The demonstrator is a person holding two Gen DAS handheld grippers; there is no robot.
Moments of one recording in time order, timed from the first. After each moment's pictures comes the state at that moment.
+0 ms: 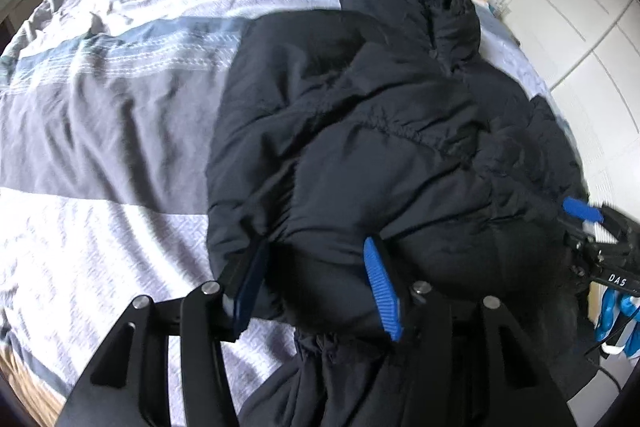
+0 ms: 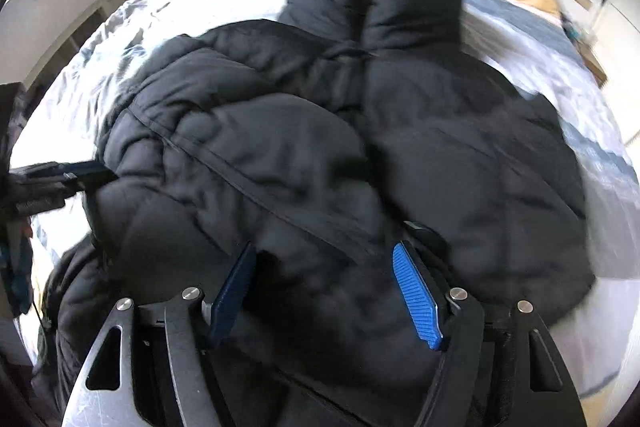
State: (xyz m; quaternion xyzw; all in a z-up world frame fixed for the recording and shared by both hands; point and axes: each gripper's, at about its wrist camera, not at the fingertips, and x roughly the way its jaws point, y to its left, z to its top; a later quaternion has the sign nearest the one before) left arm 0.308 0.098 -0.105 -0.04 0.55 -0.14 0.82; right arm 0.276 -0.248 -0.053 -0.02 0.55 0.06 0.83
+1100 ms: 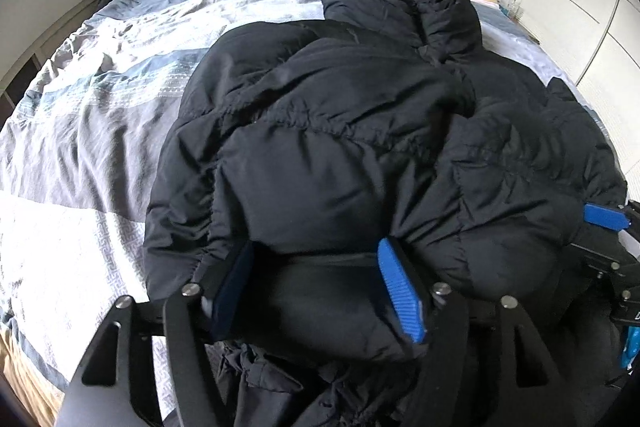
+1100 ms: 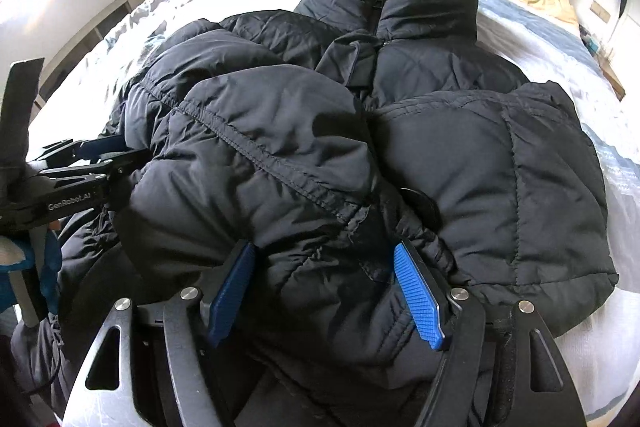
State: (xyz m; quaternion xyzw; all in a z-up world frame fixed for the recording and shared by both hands) left arm 0.292 0.024 -0.130 0.03 0.49 -0.08 0.87; right arm 0.264 -0.249 -0.080 -0.03 0.53 0.12 0.84
